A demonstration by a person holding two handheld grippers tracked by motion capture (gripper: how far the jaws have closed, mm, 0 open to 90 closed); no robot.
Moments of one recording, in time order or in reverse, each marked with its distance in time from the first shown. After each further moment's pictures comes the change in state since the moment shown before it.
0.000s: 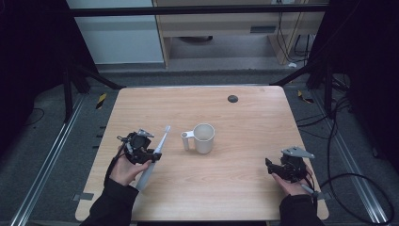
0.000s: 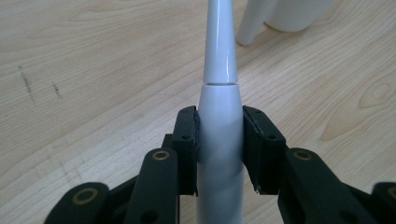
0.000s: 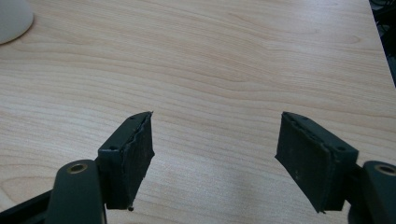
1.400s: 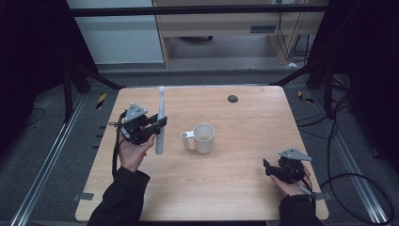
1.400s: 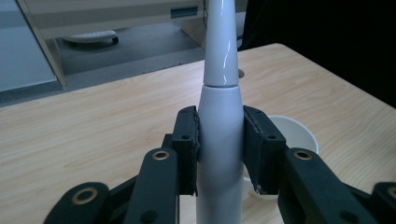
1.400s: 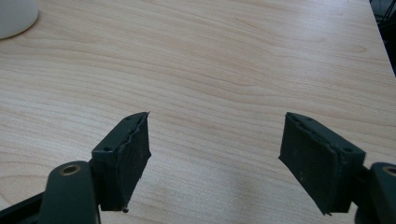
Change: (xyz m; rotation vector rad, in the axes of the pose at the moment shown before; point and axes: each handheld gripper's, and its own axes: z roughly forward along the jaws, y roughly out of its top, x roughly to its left) left arm -0.013 0.054 -0.038 -0.544 0.048 -0.021; right arm 0.005 -0.006 0.004 -0.034 0.000 -0.036
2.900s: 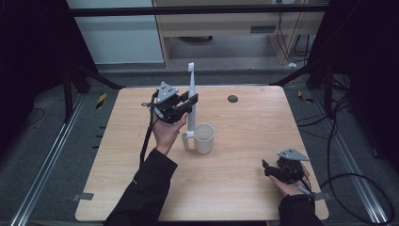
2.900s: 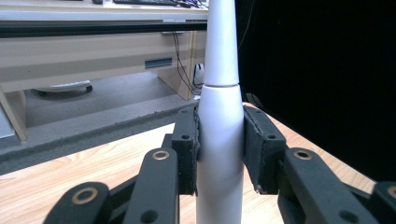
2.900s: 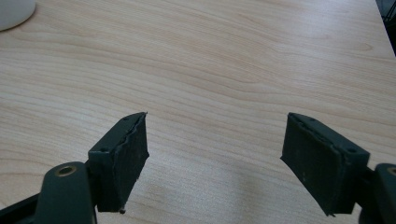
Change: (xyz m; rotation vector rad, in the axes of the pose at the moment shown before) left arm -0.048 0.048 0.068 -0.167 -0.093 0.007; right arm 0.001 -0.003 0.004 0.008 0.000 -0.012
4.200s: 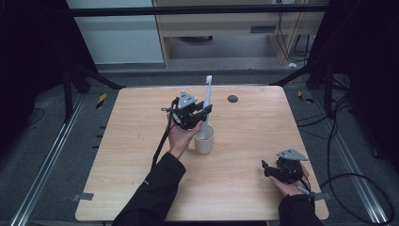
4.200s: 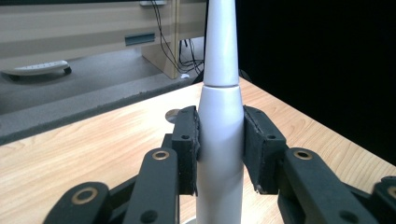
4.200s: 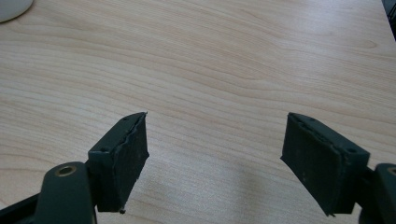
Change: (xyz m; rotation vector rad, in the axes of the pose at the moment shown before) left arm -0.018 -0.034 0.040 0.099 -0.049 0.021; right arm 0.001 -0.001 0.002 0.011 0.001 -0.010
